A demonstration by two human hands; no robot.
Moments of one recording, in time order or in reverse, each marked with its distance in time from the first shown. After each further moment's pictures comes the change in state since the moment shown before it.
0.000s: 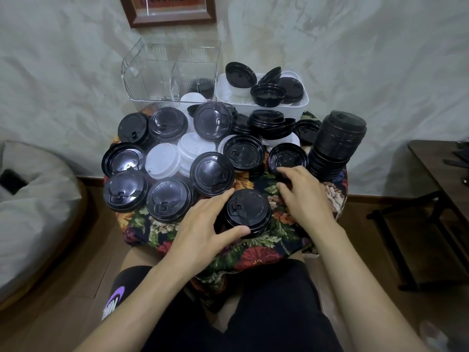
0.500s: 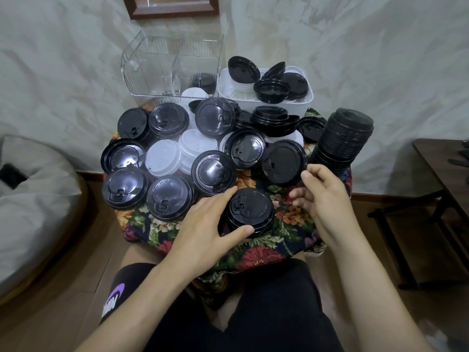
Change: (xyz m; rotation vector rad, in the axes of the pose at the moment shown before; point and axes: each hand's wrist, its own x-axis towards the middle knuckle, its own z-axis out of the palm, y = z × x) left_hand 0.001 -0.007 0.005 0.107 0.004 0.043; right_hand -0.024 -0.012 -0.024 1.225 0.030 0.333
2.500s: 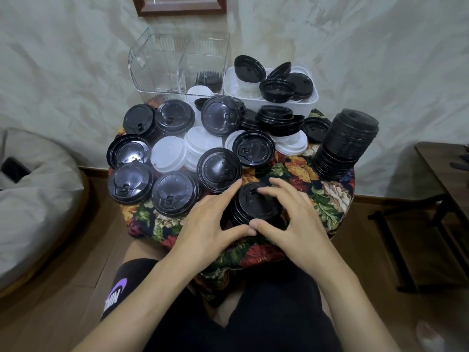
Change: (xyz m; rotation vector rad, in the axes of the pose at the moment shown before) left_hand 0.001 0.001 -0.003 -0.088 -0.011 -0.026; right_hand -0.049 0.014 0.020 -0.874 -0.276 -0.334
